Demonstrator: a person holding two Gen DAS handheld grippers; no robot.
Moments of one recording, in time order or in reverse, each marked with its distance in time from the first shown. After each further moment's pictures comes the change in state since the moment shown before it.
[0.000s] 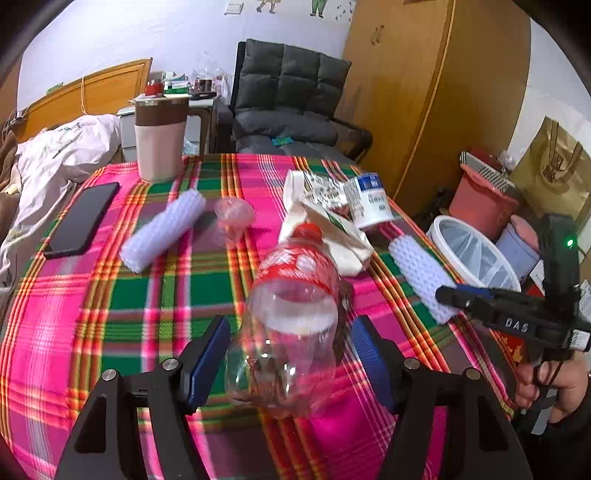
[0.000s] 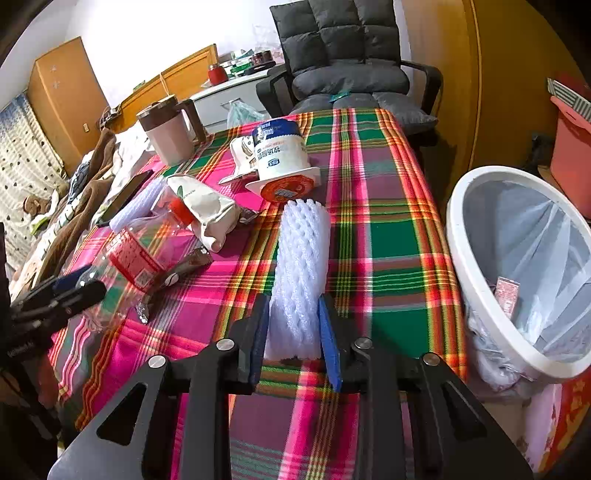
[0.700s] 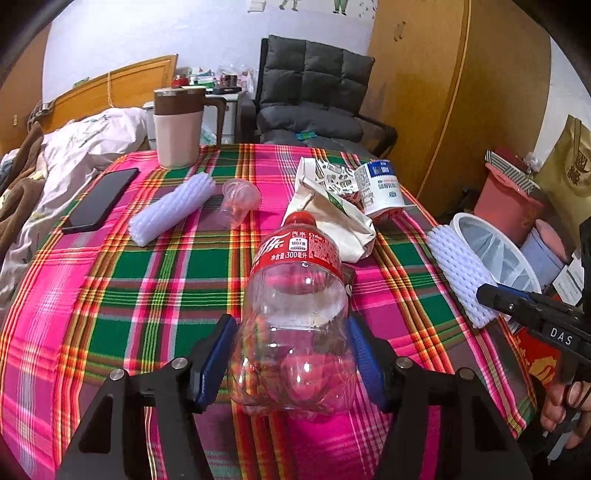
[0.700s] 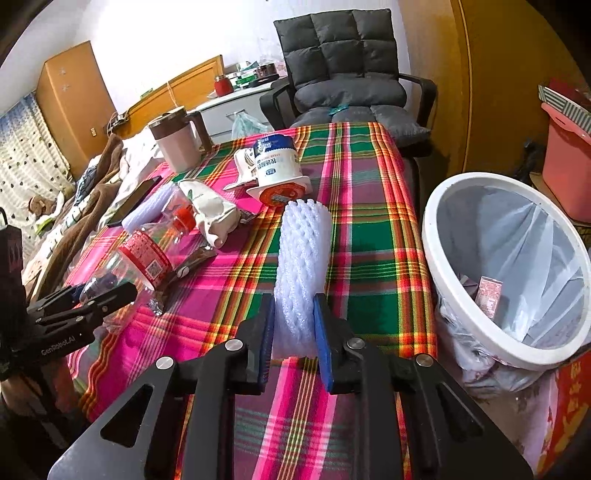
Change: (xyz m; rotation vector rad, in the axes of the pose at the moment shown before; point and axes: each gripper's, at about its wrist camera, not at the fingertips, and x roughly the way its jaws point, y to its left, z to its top) left arm 0.001 -0.021 -0.014 -0.062 -0.011 0.119; right arm -0.019 -0.005 -0.006 -0.019 -0.045 0.014
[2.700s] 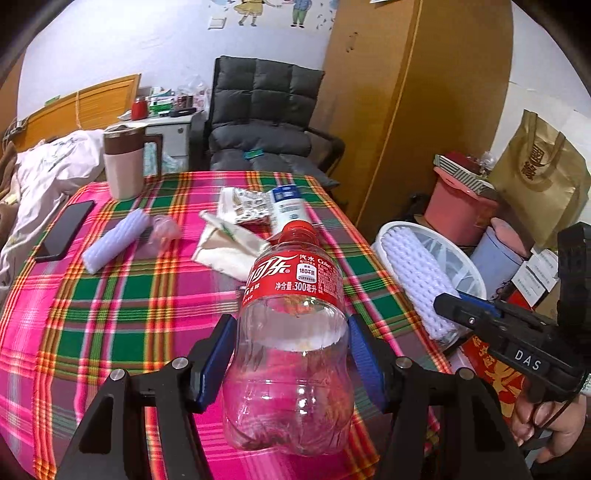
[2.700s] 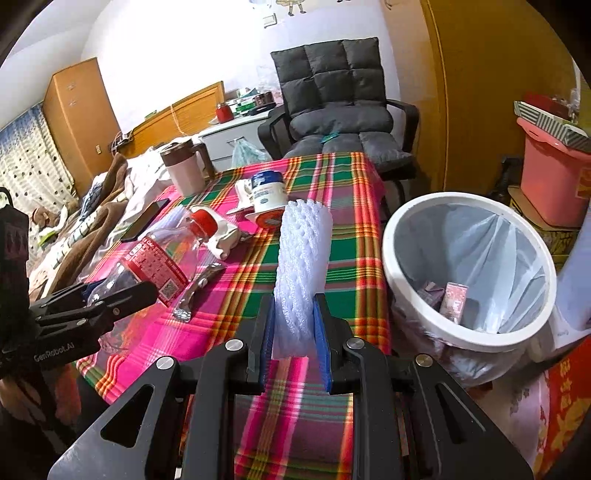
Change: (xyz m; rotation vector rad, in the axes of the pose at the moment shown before) left arm -0.033 -0.077 0.014 0.062 -0.038 -0.136; right arm -0.046 -0.012 -0.009 0.005 -0.098 -0.013
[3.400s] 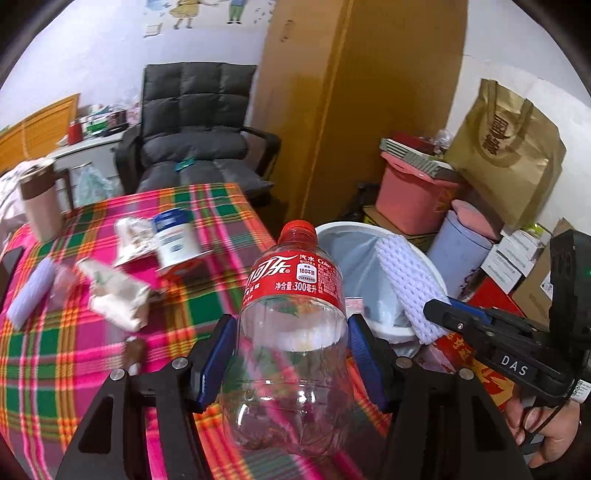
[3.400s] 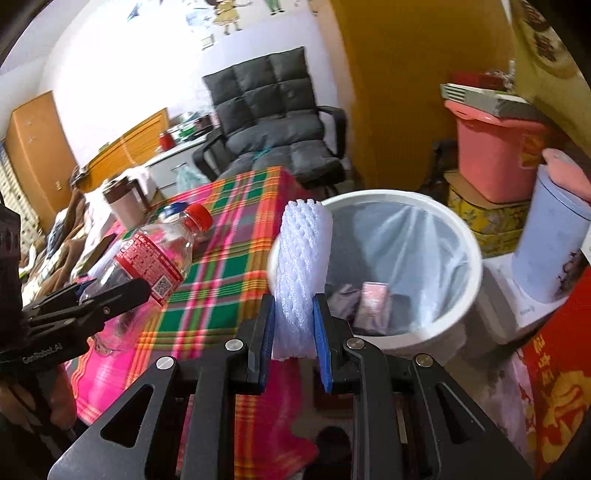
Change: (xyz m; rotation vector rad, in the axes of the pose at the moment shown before) left arm 0.053 -0.092 0.030 0.129 0.013 -0.140; right arm -0.027 -0.079 -0.002 0.132 -0.052 -0.140
